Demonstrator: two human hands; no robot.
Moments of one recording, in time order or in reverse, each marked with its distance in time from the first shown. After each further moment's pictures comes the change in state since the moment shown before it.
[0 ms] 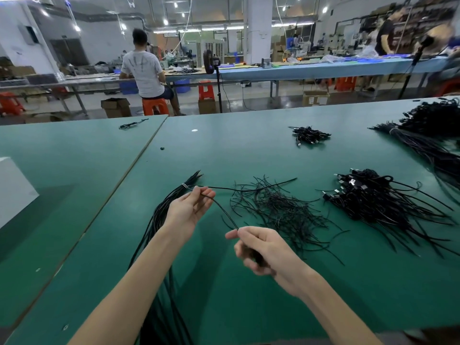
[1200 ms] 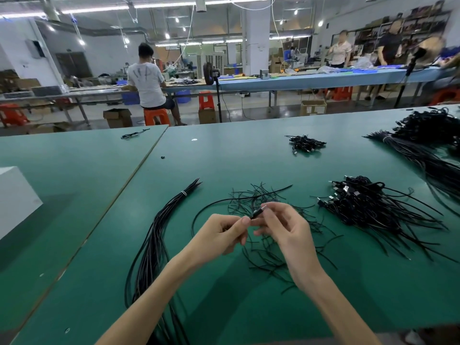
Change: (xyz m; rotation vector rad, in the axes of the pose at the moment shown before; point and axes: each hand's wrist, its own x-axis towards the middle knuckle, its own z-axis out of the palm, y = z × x) left_hand -0.076 -0.019 0.030 0.848 -0.635 0.318; right_hand -0.018 -0.029 -0.007 0.027 0.437 -0.480
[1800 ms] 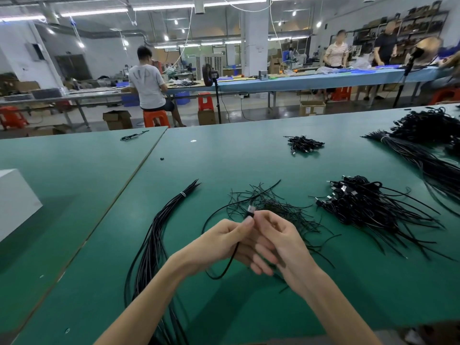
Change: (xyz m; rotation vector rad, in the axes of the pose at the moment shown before) left_hand -0.008 0.027 0.011 -0.290 -0.370 -0.110; right_hand -0.005 -0.004 0.001 0.153 -0.221 0.296
